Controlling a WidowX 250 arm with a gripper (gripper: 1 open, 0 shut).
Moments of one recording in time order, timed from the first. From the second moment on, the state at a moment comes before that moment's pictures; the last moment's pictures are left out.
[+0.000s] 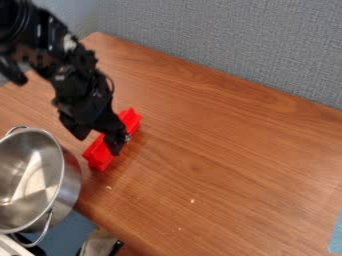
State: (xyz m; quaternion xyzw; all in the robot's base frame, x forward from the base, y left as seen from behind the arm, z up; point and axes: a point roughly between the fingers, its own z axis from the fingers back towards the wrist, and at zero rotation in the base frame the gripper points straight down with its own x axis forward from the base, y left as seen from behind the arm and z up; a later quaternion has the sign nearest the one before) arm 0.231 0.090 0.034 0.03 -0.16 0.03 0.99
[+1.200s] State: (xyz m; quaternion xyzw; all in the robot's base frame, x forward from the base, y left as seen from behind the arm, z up) arm 0.234 0.146 0.024 0.06 -0.14 0.24 0.96
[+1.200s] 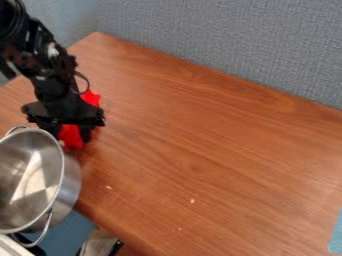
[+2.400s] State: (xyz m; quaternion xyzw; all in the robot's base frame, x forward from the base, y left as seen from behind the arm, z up) arm 0.291 0.058 0.083 0.00 -0.19 0.18 0.96
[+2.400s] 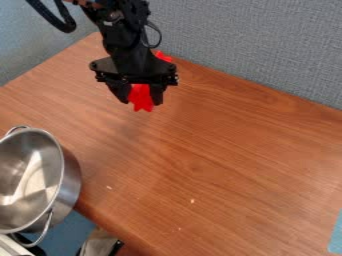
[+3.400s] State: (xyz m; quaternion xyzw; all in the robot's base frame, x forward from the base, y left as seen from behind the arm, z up) arm 0.295 0.059 0.077 0.01 -0.26 0.23 0.94
